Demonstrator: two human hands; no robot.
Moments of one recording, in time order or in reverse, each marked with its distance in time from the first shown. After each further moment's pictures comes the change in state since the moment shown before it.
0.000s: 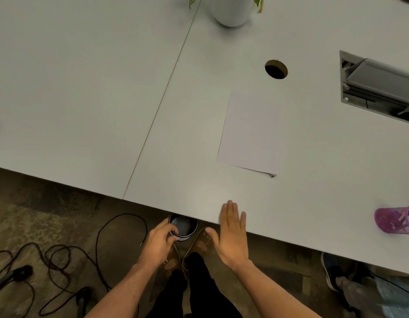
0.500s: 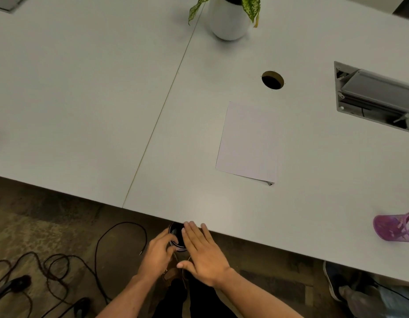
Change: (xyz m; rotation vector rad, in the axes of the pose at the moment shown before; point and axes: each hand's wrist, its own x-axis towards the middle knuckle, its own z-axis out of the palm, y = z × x) left_hand -0.004 0.003 0.003 -0.007 -0.016 0.015; right_hand -0.004 -0.041 0.006 -0.045 -0.095 -0.561
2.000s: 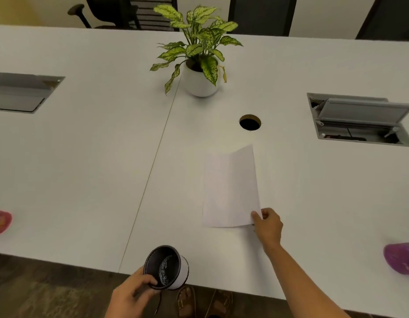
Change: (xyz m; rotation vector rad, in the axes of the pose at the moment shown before) left_hand -0.001 0.120 -0.100 -0.098 0.212 0.060; right_hand 0.001 0.196 -0.146 1.064 0.810 1.060
